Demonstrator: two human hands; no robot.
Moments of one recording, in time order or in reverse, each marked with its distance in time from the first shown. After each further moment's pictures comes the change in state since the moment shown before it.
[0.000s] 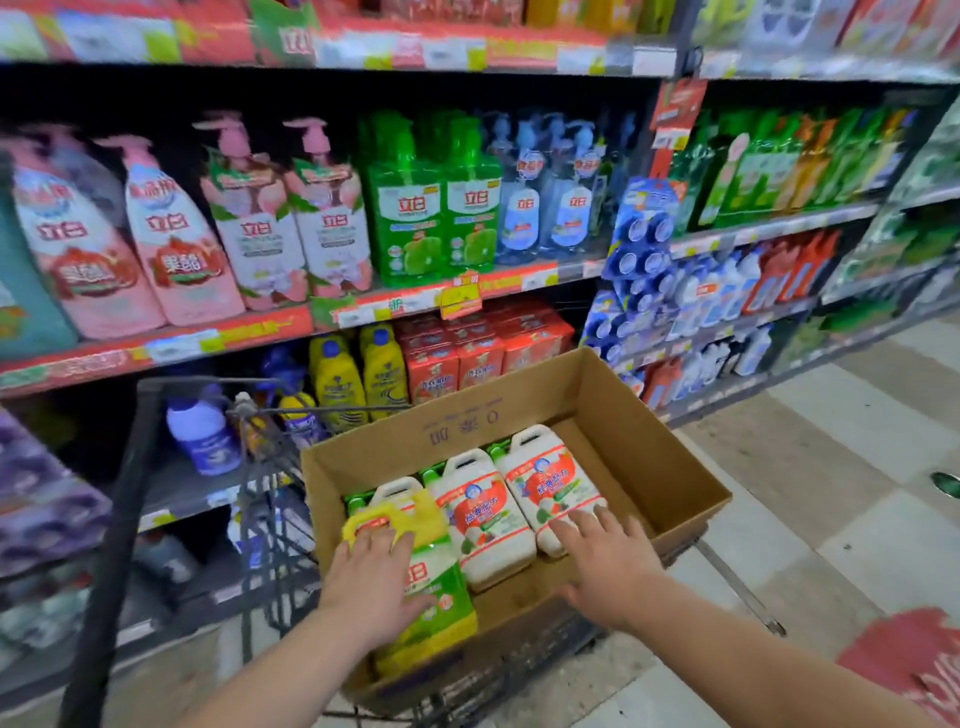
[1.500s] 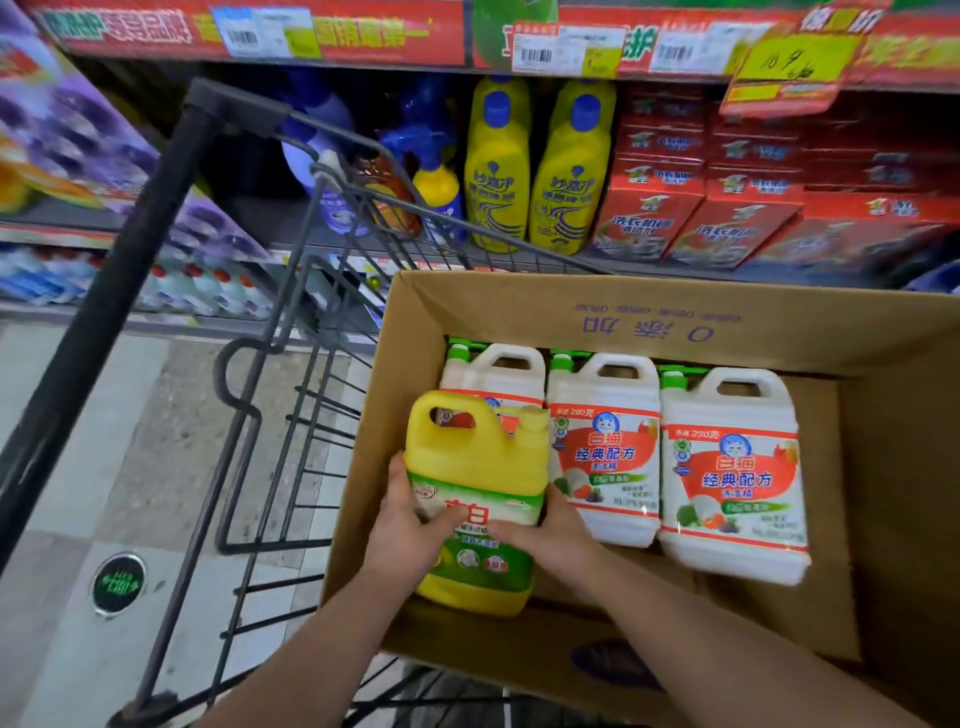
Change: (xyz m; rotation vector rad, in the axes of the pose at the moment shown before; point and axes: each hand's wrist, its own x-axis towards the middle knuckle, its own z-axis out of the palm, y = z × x) left_hand 0.076 0.009 0.109 -1.301 0.114 -0.978; right_hand 0.205 -0.083 0.120 1.219 -0.715 -0.050
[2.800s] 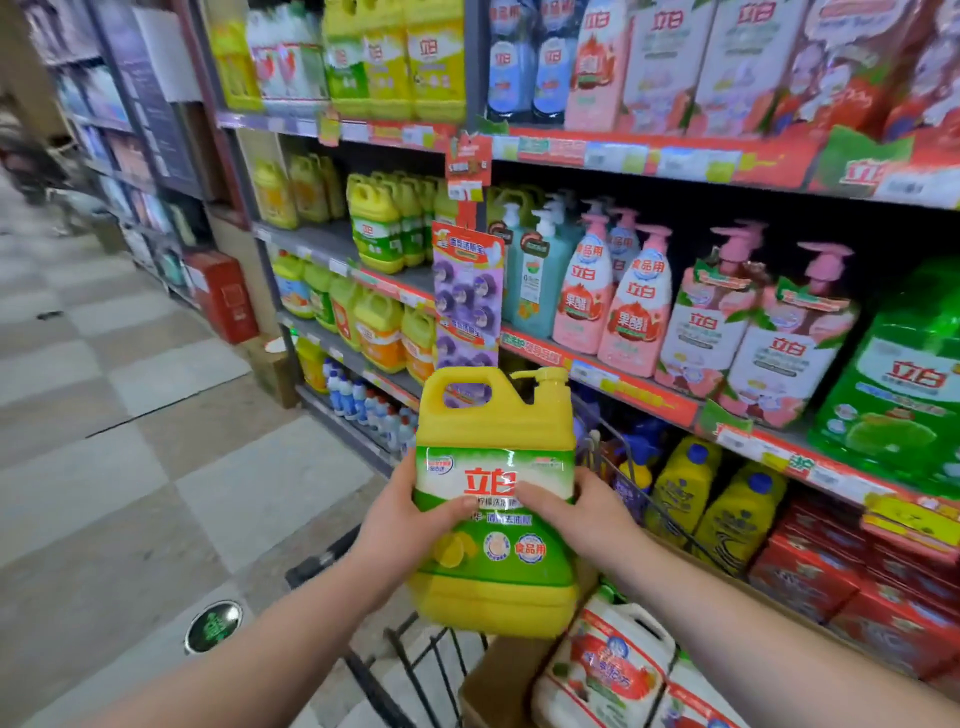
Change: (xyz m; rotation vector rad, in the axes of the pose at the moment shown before) left_hand -0.191 0.075 -0.186 -0.563 0.523 0.361; right_hand -0.185 -0.242 0.089 -0.498 -0.164 -0.735
